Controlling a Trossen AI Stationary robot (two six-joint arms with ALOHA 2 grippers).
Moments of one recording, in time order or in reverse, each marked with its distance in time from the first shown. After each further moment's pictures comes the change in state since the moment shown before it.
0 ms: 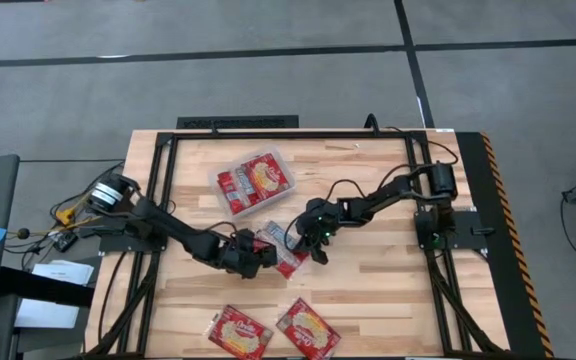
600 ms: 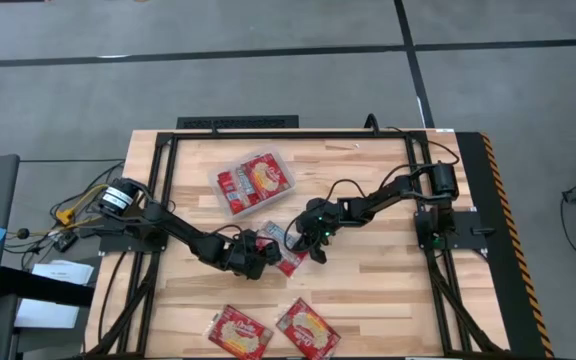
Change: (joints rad) left arm 0.030 0.112 0.003 0.026 -0.053 -0.124; right arm 0.001 -0.013 -0.003 -0.004 0.053 0.028
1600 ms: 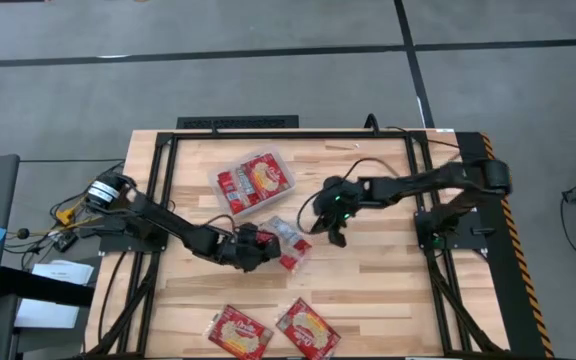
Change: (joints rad) left arm 0.010 -0.136 -0.007 0.071 -0.008 0.145; right arm -0.067 -0.396 -0.004 -0.420 -0.028 -0.091
